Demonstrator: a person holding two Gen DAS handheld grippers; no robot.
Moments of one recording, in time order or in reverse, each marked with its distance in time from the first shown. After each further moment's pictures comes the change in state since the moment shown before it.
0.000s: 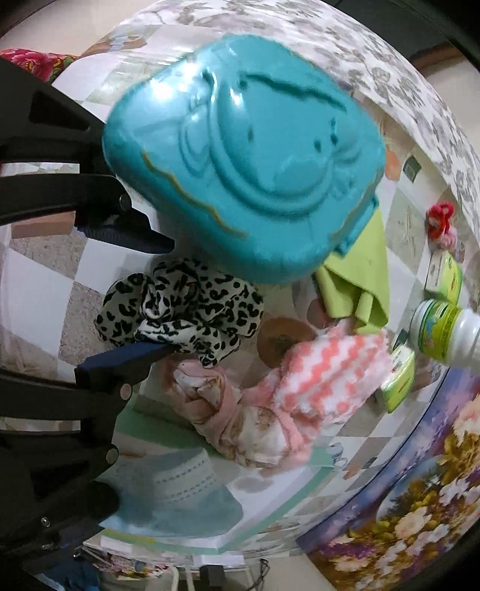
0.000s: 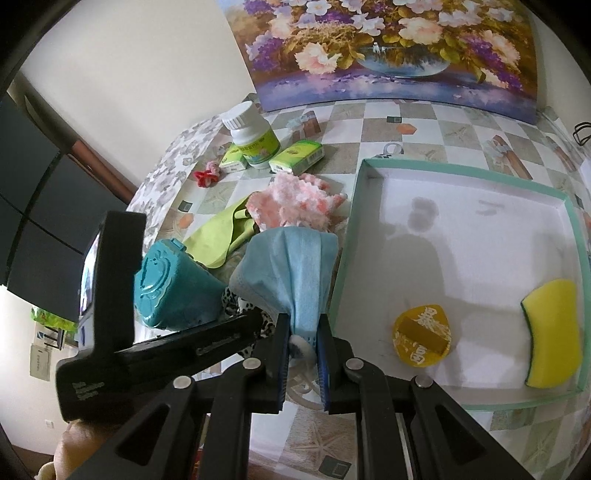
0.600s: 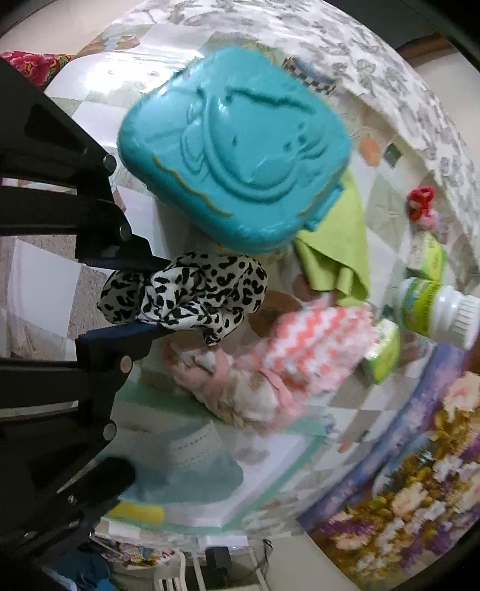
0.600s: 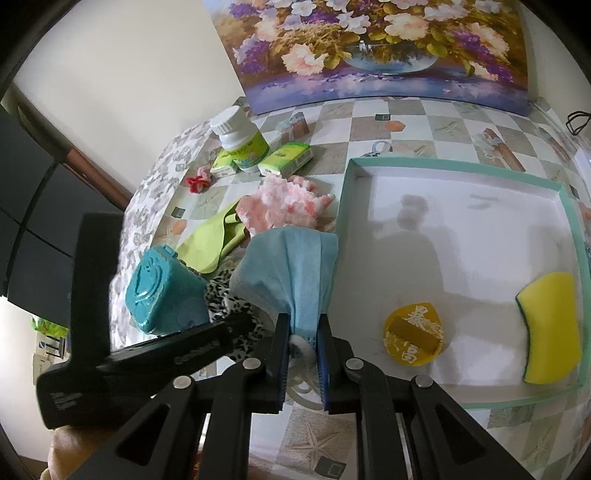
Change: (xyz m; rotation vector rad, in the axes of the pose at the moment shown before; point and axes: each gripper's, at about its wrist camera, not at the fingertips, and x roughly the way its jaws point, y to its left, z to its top) left arm -0.031 -0.008 0.002 0.016 -0.050 -0.073; right arm -0.004 -0.010 0.001 0.042 -0.010 0.005
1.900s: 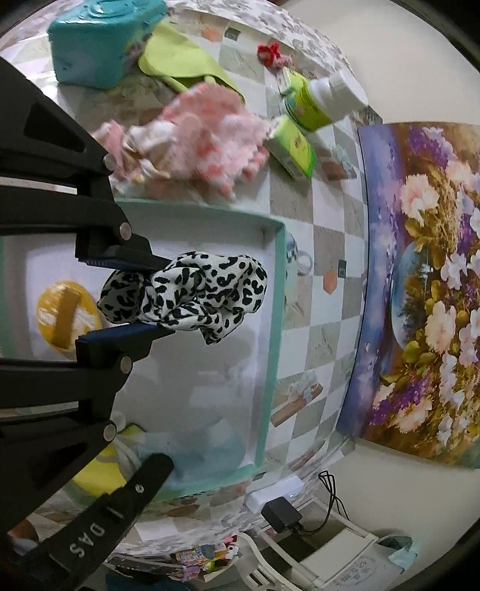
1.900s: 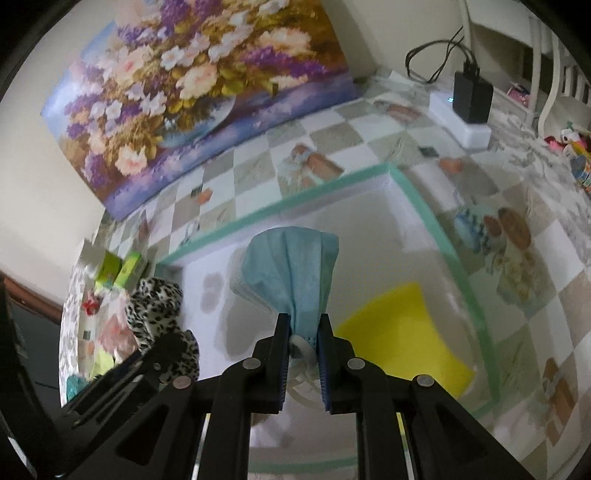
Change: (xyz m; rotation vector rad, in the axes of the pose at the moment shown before) left arm 0.019 -0.164 -0.006 0.410 -0.201 -0.042; right arm -0.036 -0.155 0.017 0.390 -0.182 -0.244
